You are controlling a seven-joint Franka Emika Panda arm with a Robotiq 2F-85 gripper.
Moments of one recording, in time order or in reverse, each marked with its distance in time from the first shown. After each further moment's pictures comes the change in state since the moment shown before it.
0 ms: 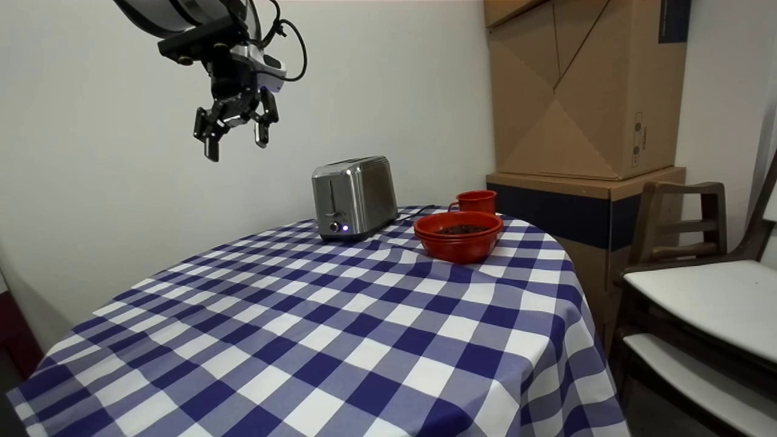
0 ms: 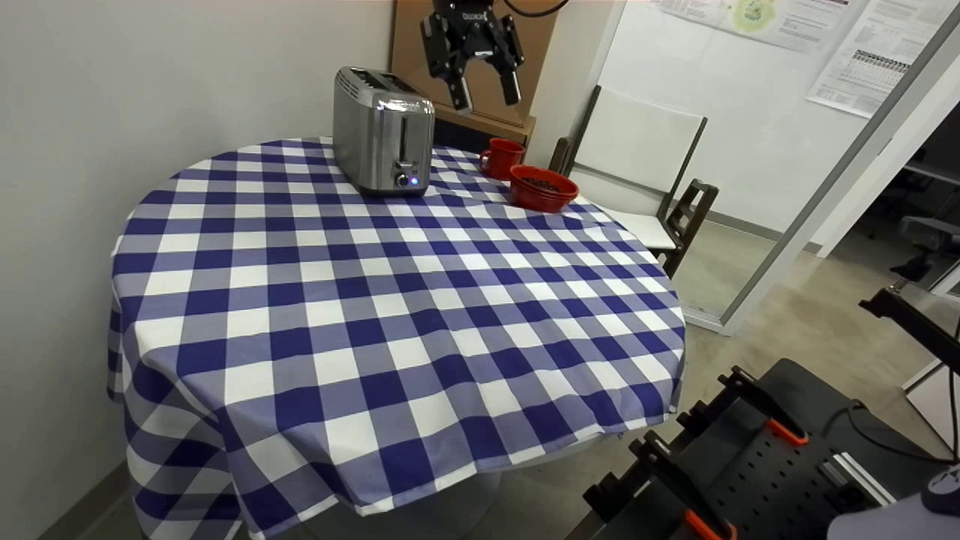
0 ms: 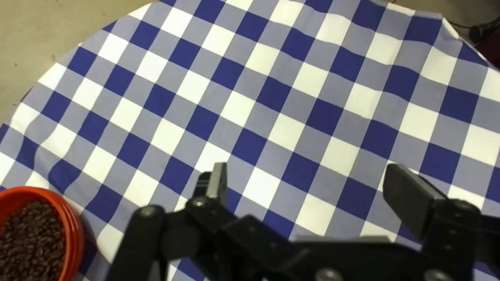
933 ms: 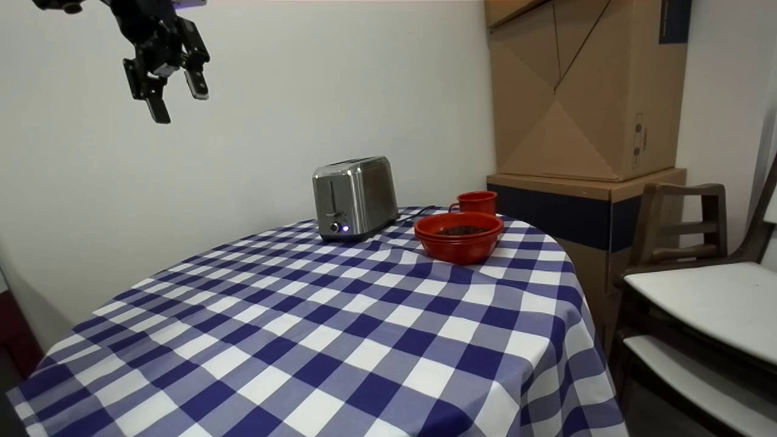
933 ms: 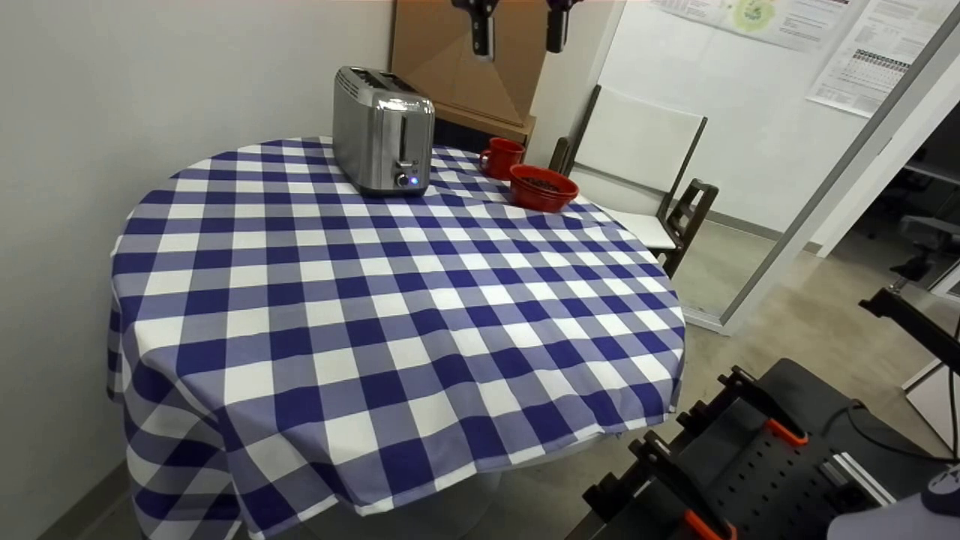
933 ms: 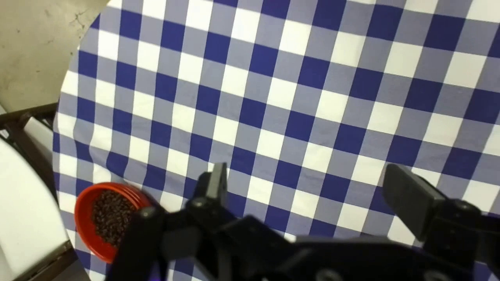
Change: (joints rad) arm 0.047 -0.587 0.015 -0.677 -0.037 0.473 0.340
